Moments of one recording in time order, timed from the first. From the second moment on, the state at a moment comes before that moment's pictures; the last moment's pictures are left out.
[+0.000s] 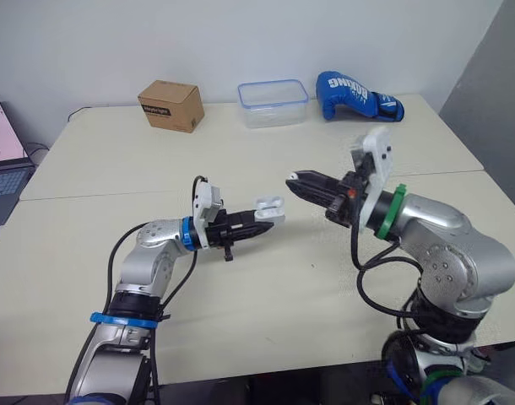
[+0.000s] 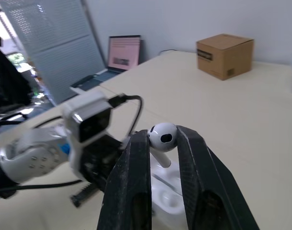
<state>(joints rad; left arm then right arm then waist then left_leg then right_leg) -0.53 0.41 -0.03 0.24 -0.47 0.17 -1.25 -0.72 -0.07 -0.19 -0.68 0.31 1.43 0.75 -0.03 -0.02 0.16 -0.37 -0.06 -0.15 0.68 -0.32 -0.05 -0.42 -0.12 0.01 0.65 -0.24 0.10</state>
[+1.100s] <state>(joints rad) -0.56 0.37 -0.03 0.19 -0.47 0.22 -1.14 -0.70 0.09 -0.10 -0.62 0.36 1.51 0.27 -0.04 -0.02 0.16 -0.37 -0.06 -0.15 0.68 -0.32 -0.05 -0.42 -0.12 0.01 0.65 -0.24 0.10</state>
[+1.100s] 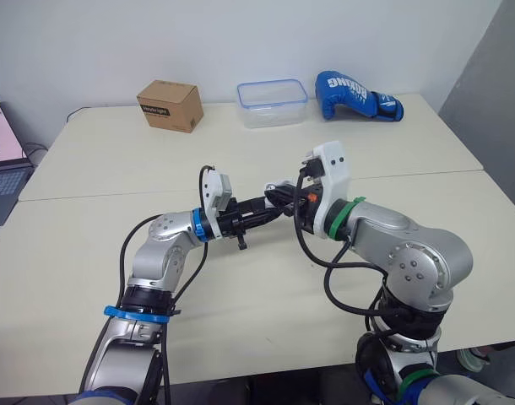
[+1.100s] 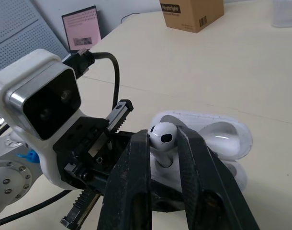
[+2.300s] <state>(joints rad) -0.61 0.35 -0.03 0.20 -0.47 0.26 -1.15 -0.68 -0.13 -0.04 -0.70 0.46 1.43 0.28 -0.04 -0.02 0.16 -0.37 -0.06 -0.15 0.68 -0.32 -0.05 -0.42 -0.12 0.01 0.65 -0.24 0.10</state>
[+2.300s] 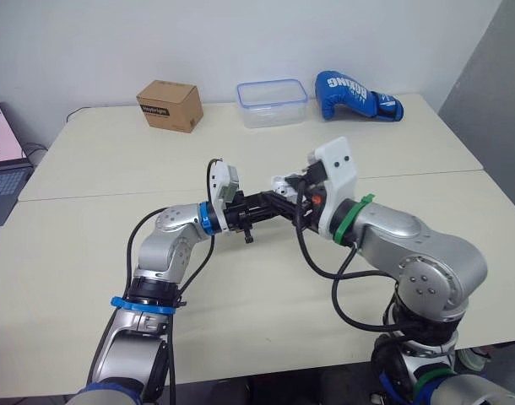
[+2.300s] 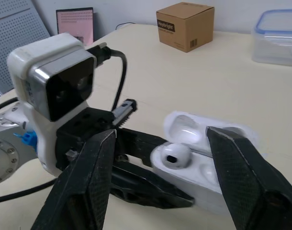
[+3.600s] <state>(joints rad) -0.48 0.47 0.01 0.02 -0.60 0.36 -1.28 -0.74 -0.95 0.35 0.26 0.09 0.68 1.09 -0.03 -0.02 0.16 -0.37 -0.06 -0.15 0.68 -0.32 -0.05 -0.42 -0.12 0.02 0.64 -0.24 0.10</state>
